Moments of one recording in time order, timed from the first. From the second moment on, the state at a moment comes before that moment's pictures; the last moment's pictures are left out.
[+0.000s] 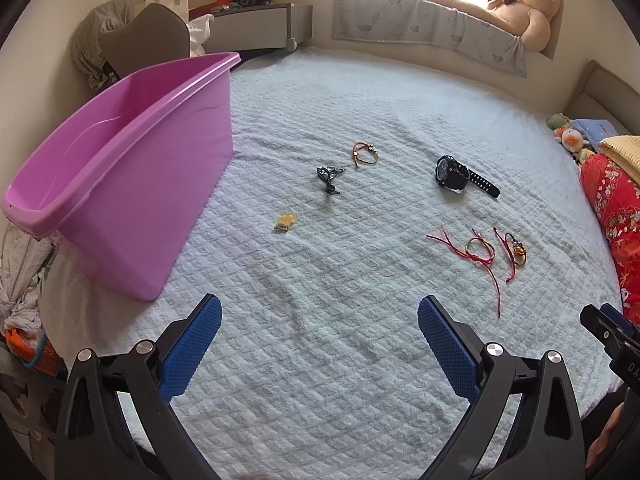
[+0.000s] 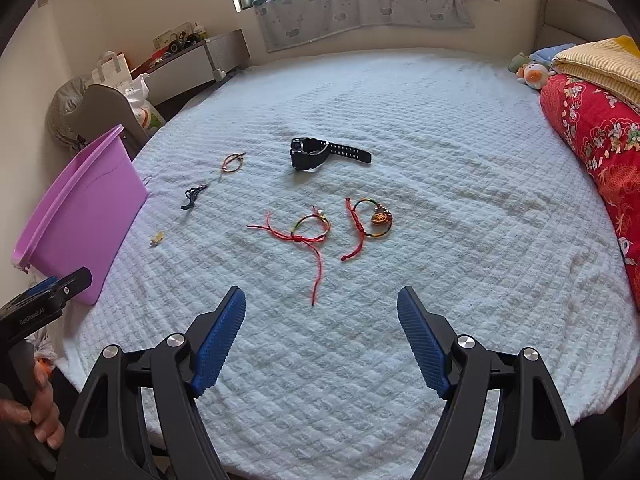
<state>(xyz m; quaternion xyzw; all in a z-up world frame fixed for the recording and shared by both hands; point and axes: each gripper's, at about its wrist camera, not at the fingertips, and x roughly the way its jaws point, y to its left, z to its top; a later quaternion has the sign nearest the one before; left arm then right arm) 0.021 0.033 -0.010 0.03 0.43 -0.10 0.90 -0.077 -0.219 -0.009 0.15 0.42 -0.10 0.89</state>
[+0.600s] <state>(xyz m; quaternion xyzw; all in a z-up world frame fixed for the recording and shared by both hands) 0.077 -0.022 -0.054 0.03 0.44 -0.10 0.89 -0.008 -0.251 -0.062 0.17 0.43 -0.08 0.88</state>
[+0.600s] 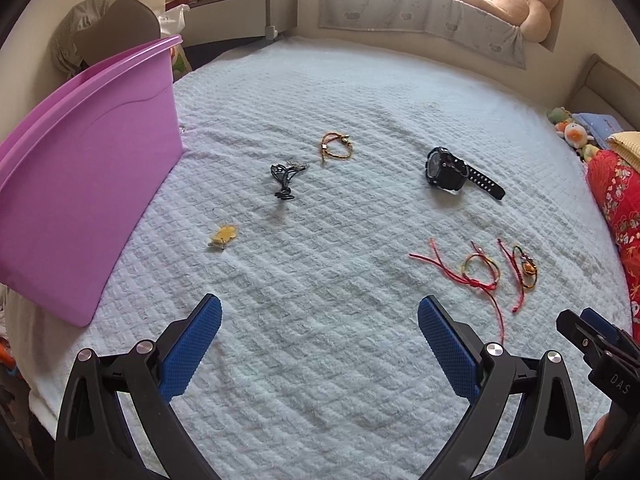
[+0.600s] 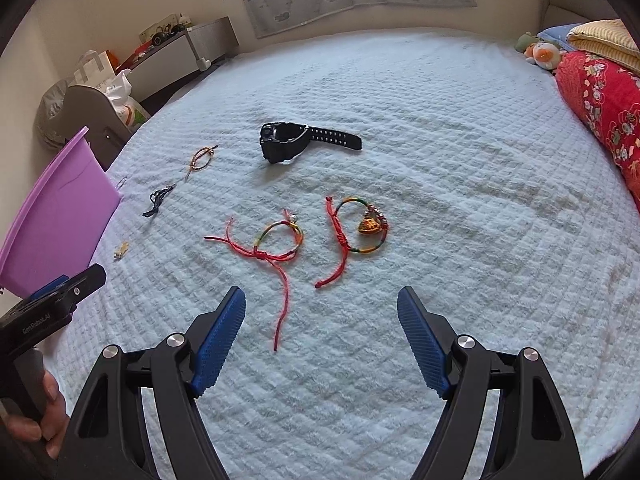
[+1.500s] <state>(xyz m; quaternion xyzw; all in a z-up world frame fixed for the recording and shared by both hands) 0.174 0.046 -0.114 0.05 0.46 -0.09 0.88 0.064 -0.214 -0.110 0.18 0.46 -0.09 0.86</state>
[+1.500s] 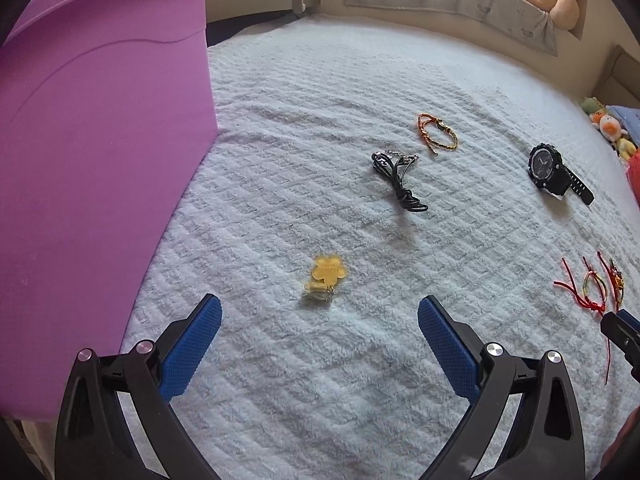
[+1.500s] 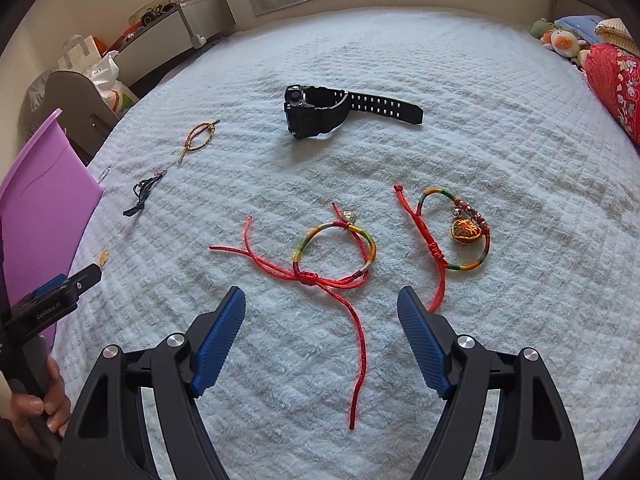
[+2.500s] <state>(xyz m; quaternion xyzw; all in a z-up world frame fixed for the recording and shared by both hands) 0.200 0.058 -0.137 0.04 0.46 -0.09 0.88 0.084 -0.198 -0.133 0.11 0.46 -0.14 0.87</state>
